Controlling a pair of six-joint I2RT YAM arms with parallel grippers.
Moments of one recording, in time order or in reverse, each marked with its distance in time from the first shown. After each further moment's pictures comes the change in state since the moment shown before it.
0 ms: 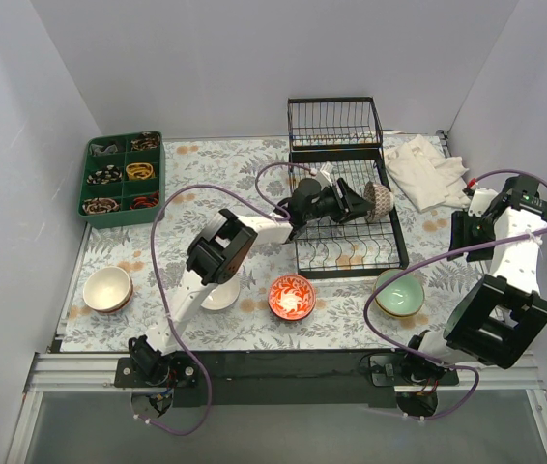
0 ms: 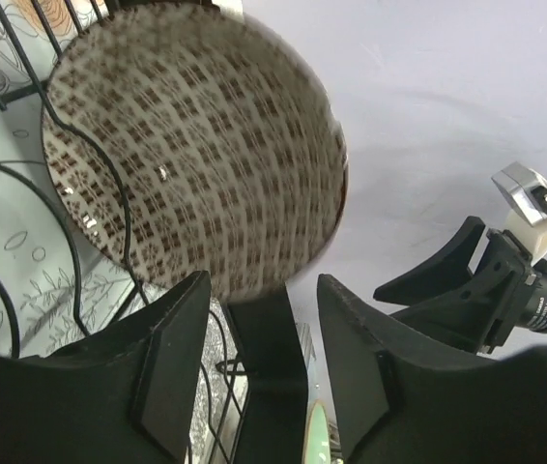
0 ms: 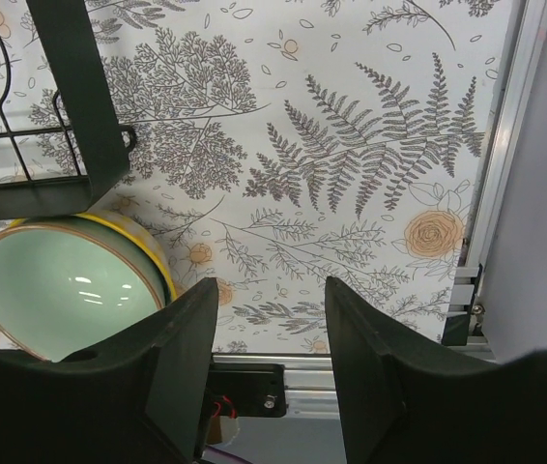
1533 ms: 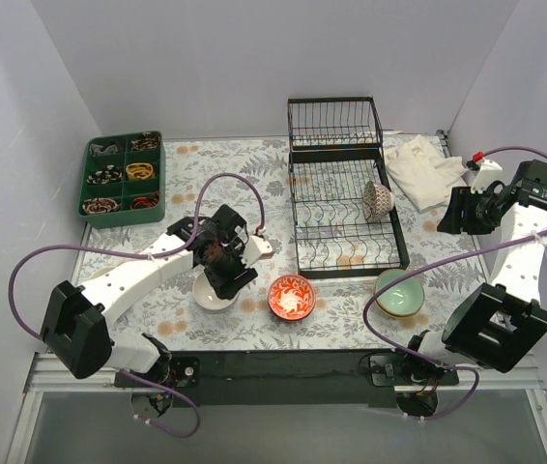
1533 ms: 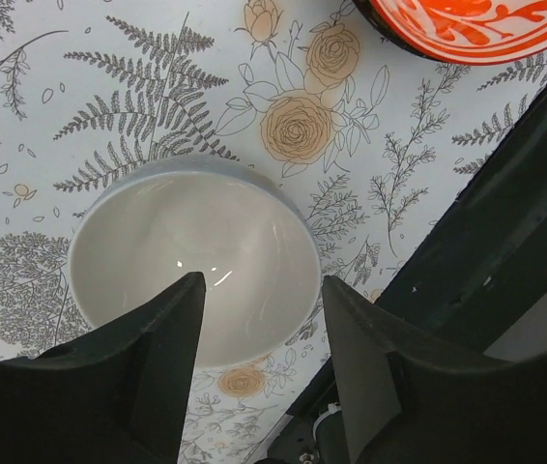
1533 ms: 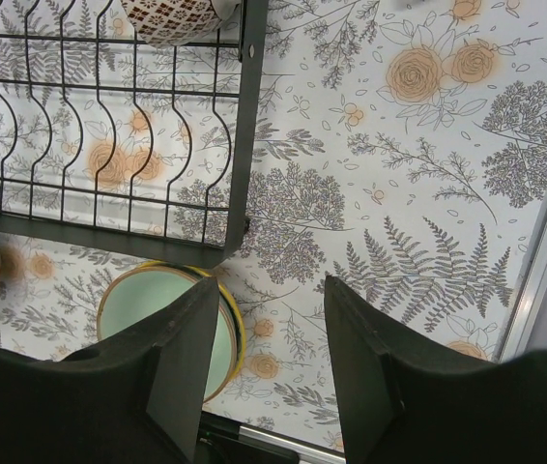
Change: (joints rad) left arm 0.073 -1.165 -0.697 -1.664 -0.232 1.642; right arm 0.000 -0.021 0.119 0.026 -0.350 -0.053
